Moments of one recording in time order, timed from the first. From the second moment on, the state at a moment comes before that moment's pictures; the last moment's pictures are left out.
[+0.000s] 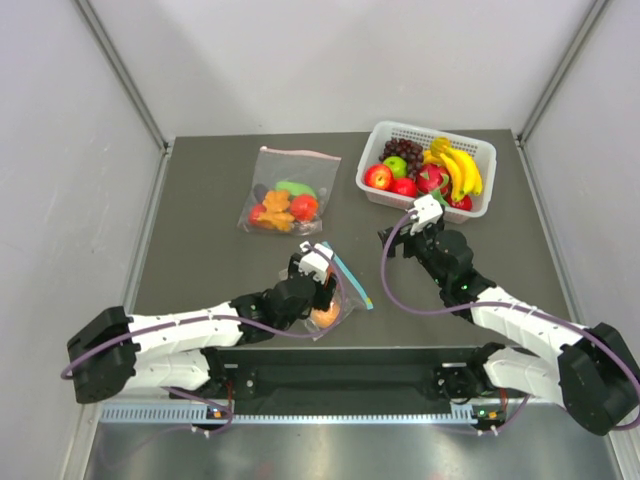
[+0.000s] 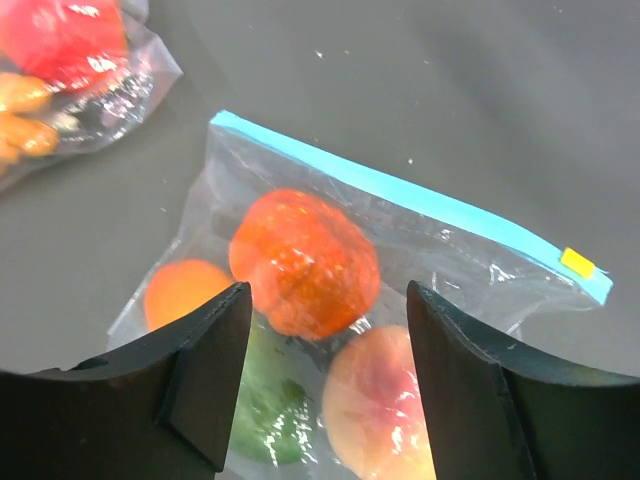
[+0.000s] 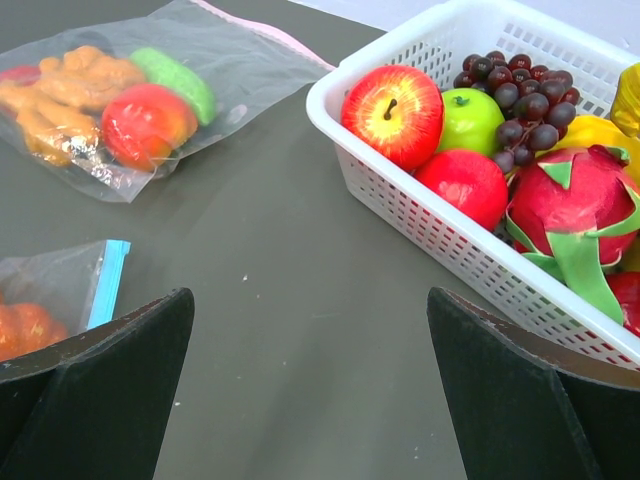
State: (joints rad) left arm -1.10 1.15 0.52 0.15 -0.51 -0.24; right arm 0.57 1.07 0.45 0.50 0.13 -0.04
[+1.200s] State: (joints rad) left arm -1.06 1.37 0.53 0.38 -0.14 0.12; right arm 0.57 1.06 0.43 0.50 0.14 -0.02
